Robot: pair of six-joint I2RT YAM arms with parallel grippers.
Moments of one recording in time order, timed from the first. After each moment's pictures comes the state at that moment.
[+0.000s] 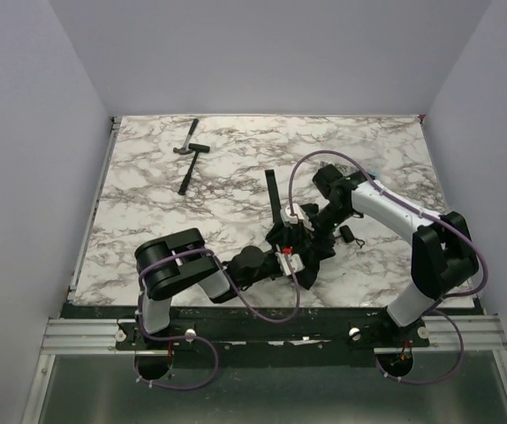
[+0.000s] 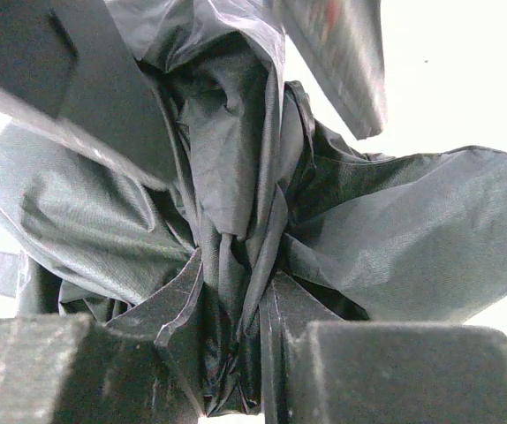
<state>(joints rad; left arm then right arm) -1.08 1.88 0.45 1.20 0.02 0.36 0.49 1.67 1.16 -1.04 -0.74 -1.26</state>
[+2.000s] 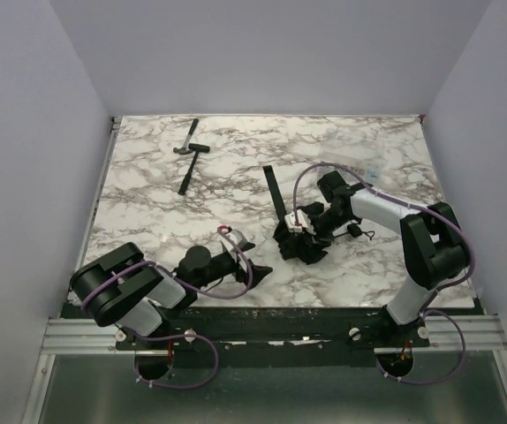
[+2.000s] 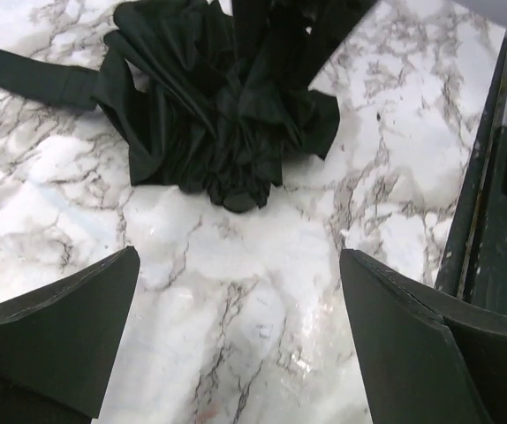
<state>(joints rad) -0.82 1.46 0.13 1.21 0.27 -0.23 0.42 1.71 0.99 -0.73 -0.68 -1.43</state>
